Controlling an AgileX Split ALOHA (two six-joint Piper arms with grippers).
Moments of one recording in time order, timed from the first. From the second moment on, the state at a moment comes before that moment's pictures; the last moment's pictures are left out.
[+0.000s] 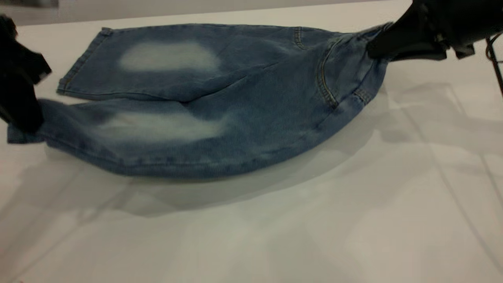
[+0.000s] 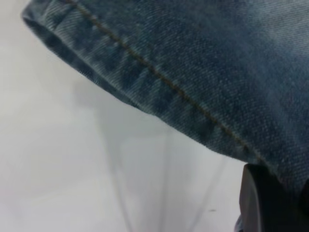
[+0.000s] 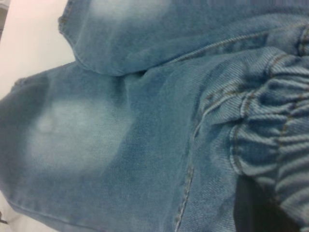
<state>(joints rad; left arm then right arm) -0.17 1.67 -0.93 -0.05 0.88 0.23 -0.03 2.02 -0.92 1.49 0.86 -1.44</state>
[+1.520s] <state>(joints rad) -0.17 1.19 -0.93 -0.10 0.97 0.26 -0.03 1.59 -0.56 1.49 0.77 -1.42</state>
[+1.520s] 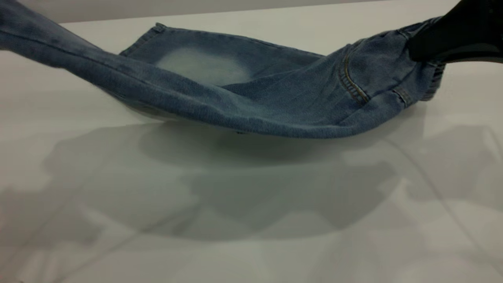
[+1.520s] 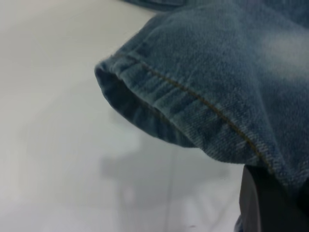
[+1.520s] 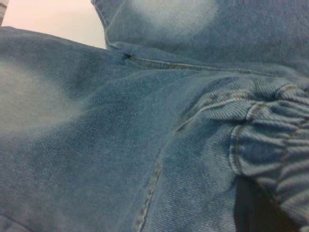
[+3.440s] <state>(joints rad) -0.17 1.54 -0.93 -0.14 0.46 0.28 -0.03 1.74 -0.60 1.66 0.56 -1.51</state>
